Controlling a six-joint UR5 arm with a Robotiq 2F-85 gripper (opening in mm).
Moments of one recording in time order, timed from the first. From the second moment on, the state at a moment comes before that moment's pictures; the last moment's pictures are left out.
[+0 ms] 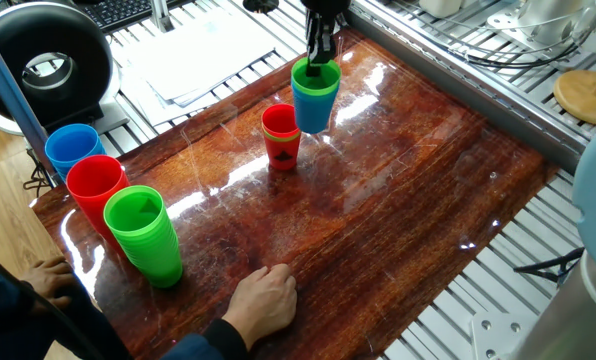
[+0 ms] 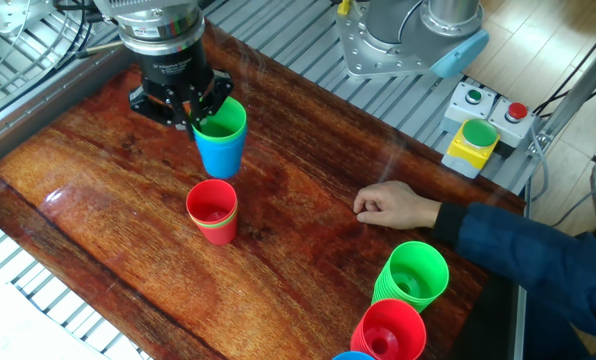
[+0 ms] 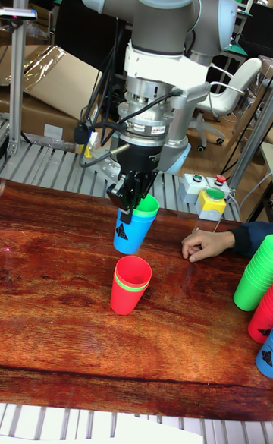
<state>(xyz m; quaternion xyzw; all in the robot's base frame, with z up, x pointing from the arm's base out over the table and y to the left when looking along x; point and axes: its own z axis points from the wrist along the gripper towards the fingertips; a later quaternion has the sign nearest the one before) 0.565 -0.008 0.217 -0.46 0.89 0.03 0.05</state>
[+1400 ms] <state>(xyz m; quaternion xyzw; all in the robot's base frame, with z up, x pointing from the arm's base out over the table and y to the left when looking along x) 0.616 0.021 0.216 -0.48 0.88 -0.02 0.04</state>
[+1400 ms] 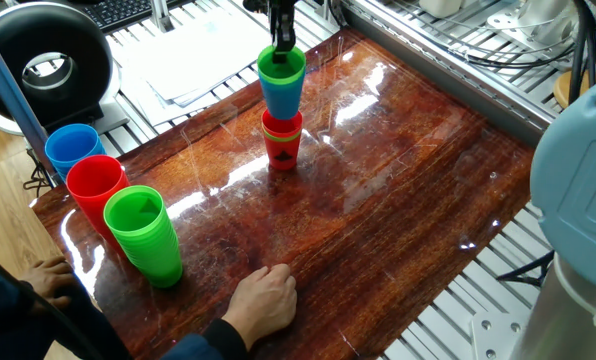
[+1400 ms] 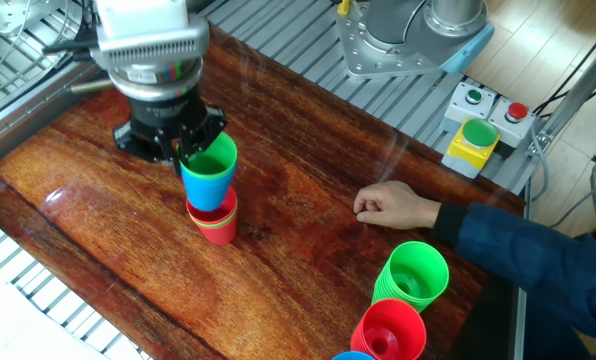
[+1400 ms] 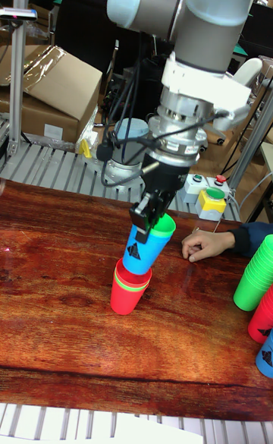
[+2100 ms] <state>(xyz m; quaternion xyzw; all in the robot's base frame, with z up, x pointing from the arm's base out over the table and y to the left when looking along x) 0.611 0.021 0.195 -0.49 0.87 -0.01 0.04</state>
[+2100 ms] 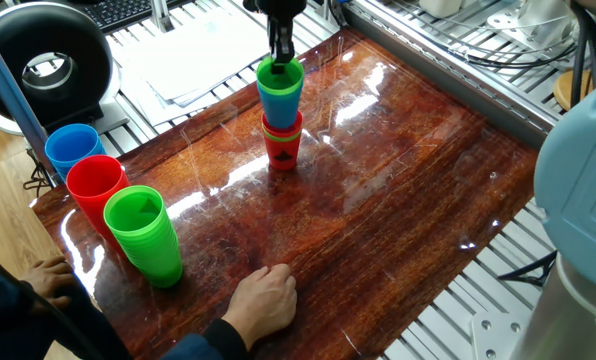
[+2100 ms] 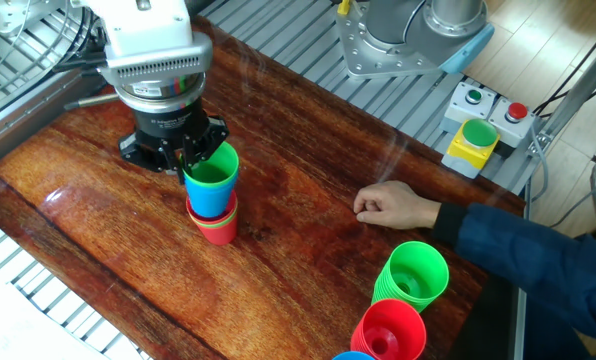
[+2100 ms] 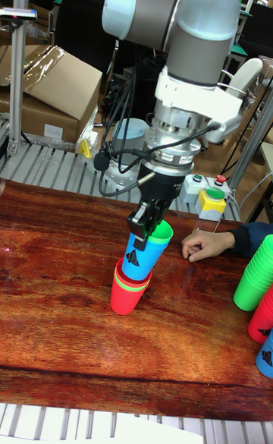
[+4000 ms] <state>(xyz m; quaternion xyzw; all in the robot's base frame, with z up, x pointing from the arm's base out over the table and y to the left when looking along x) 0.574 -0.022 0.236 -0.51 0.86 -0.03 -0.02</state>
